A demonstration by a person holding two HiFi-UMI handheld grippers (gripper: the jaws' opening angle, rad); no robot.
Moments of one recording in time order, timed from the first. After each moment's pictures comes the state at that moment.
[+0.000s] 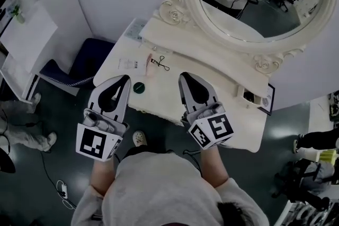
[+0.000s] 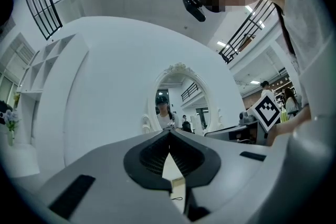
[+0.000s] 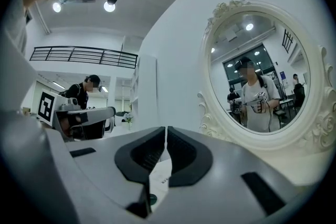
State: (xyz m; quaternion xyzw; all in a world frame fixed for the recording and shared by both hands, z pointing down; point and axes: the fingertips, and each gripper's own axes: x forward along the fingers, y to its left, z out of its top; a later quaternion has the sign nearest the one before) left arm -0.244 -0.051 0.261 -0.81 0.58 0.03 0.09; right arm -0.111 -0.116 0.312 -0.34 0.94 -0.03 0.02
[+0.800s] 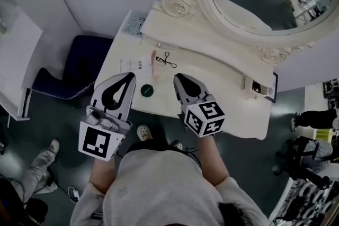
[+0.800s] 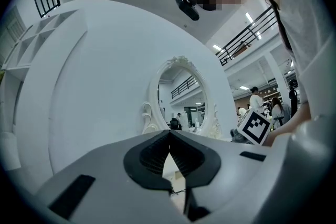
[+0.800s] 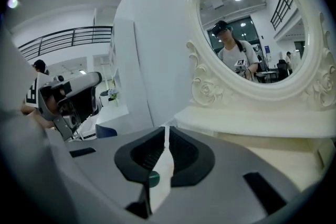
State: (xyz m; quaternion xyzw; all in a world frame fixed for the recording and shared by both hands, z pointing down) left arm -0.298 -0.103 0.322 -0.86 0.51 -0.02 0.04; right arm -0.170 -0.161 0.433 -0.40 0.89 -0.17 -0.12
